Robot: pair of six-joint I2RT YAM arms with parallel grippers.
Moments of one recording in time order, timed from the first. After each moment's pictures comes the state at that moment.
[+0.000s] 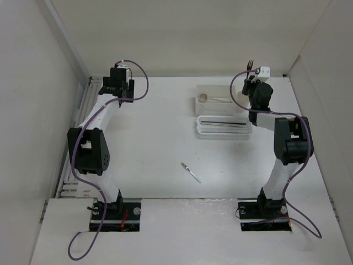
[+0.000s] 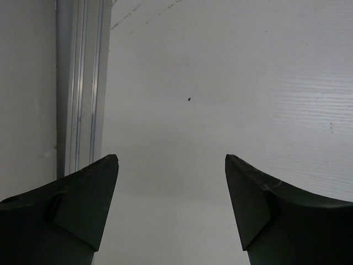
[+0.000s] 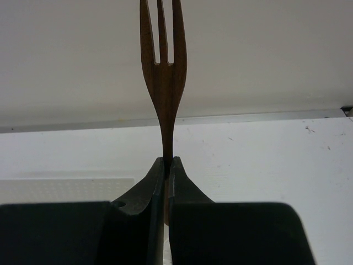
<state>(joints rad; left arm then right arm) -0.10 1.77 1.48 -0.45 -0.34 0.06 0.03 1.90 1.09 0.84 0.04 0.06</state>
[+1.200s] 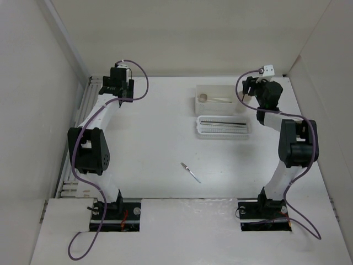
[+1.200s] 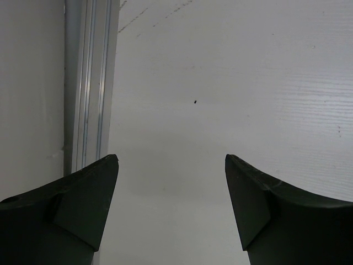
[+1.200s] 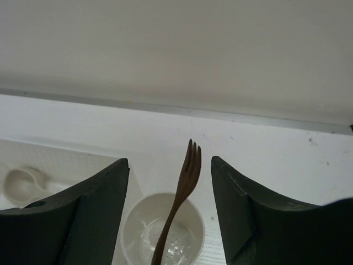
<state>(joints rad) -0.10 1.77 1.49 -0.44 -0.36 0.08 -0.05 1.88 1.10 0.77 -0.20 -0.01</state>
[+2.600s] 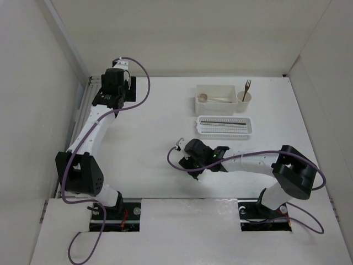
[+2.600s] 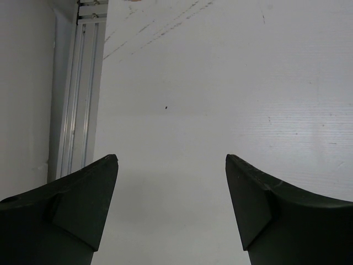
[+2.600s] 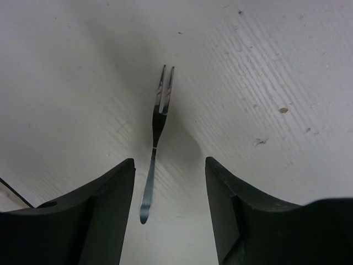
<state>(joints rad) -0.16 1.51 1.37 -0.42 -0.27 0.03 1.01 1.54 0.85 -0.28 0.06 0.08</state>
